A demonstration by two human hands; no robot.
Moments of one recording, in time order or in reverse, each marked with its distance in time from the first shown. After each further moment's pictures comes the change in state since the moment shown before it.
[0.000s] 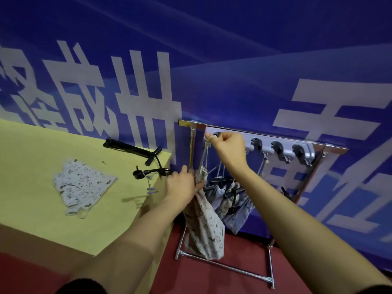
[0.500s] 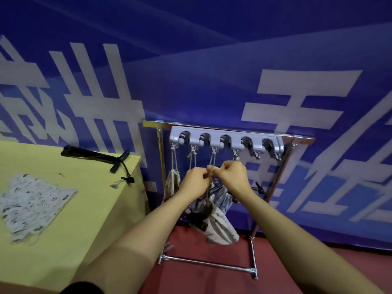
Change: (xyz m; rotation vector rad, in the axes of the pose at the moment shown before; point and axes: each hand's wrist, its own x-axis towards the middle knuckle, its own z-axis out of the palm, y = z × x) left_hand 0.042 0.109 0.003 -0.730 -0.175 0.107; right_hand -0.004 0.108 -0.077 -0.253 -0.043 0.257
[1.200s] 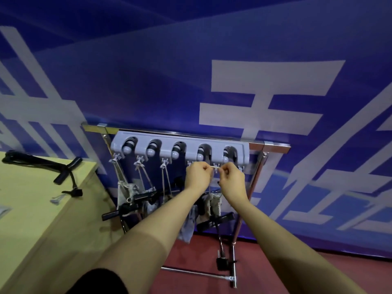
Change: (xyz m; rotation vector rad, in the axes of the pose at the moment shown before) left_hand 0.142 0.115 0.137 -0.282 0.145 -0.118; right_hand 0.120 0.139 -0.097 -0.034 0.039 0.091
